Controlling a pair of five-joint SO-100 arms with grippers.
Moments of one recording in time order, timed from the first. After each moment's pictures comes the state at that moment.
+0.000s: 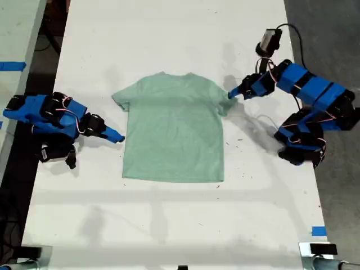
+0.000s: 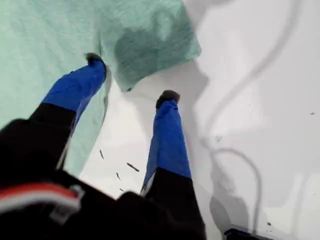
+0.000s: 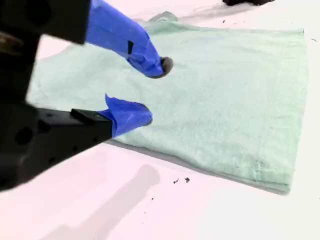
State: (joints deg) arm 0 4.0 206.1 180.9 63.9 -0.1; arm 1 48.8 128.9 124.8 69.9 -41.6
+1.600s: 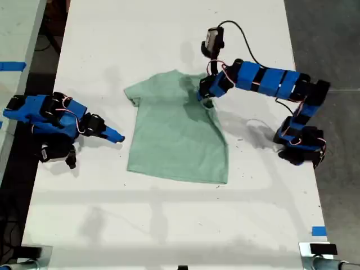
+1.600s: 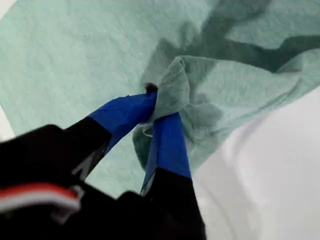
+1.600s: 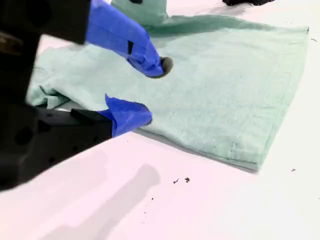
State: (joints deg) arm 0 4.0 206.1 180.9 63.9 -0.1; arm 1 27.9 88.9 83.1 63.5 -43.9
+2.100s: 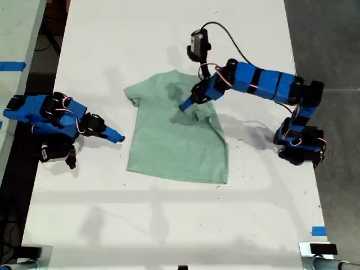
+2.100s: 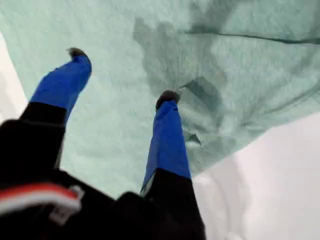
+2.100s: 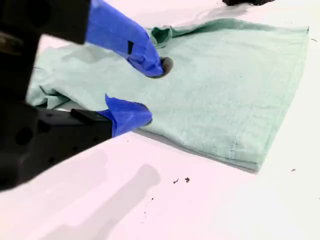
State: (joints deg) arm 0 4.0 206.1 180.9 63.9 -0.1; arm 1 23.6 92.2 72.1 78.2 -48.7
